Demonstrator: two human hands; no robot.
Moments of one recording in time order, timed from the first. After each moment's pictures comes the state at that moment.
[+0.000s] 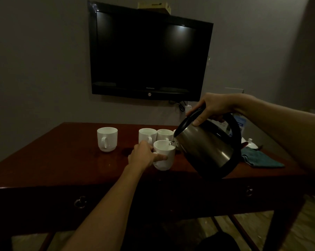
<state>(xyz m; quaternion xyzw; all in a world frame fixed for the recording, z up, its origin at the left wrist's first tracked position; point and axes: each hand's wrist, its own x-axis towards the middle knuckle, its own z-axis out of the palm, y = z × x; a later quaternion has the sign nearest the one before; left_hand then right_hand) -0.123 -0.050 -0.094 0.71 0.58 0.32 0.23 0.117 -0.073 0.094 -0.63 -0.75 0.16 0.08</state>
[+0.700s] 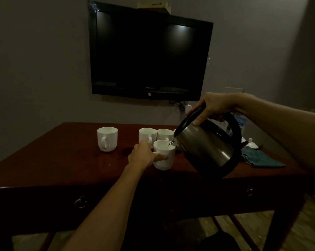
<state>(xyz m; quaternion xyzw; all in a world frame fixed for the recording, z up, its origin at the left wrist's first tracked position) -0.122 -0.042 -0.098 0.72 0.58 0.32 0.23 0.111 -0.077 0.095 -0.63 -0.76 0.15 0.08</state>
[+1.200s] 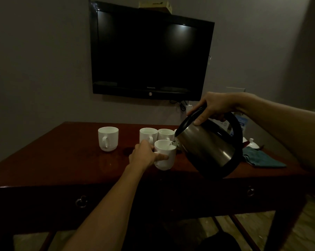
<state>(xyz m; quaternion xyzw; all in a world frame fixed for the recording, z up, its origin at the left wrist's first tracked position) -0.122 -0.041 -0.098 0.71 0.58 0.32 0.23 0.111 -0.077 0.096 -0.63 -0.75 0.15 0.08</state>
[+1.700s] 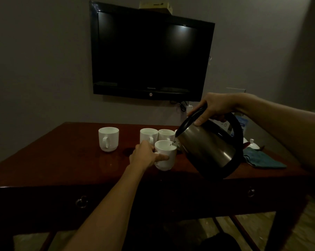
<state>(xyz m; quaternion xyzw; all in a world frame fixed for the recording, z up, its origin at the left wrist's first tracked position) -0.123 -0.040 -0.100 0.72 0.57 0.33 0.24 0.111 -0.078 0.096 -0.63 -0.76 0.14 0.08</state>
